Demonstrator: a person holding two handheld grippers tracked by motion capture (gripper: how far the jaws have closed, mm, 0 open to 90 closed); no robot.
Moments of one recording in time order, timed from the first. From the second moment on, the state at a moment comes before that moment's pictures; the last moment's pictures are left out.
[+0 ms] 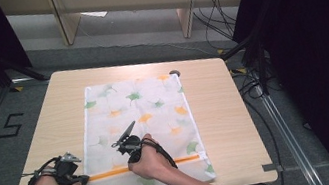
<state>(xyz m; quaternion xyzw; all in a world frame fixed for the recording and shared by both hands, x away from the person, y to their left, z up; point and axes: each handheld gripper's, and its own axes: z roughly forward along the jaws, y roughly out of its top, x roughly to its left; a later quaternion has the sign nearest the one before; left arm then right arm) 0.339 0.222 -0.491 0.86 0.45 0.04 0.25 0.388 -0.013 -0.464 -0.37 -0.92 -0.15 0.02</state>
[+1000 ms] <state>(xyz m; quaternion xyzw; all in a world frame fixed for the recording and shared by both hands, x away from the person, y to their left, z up) 0.339 0.222 -0.491 0.86 0.45 0.04 0.25 0.388 -0.032 -0.462 -0.40 -0.90 -0.15 0.03</state>
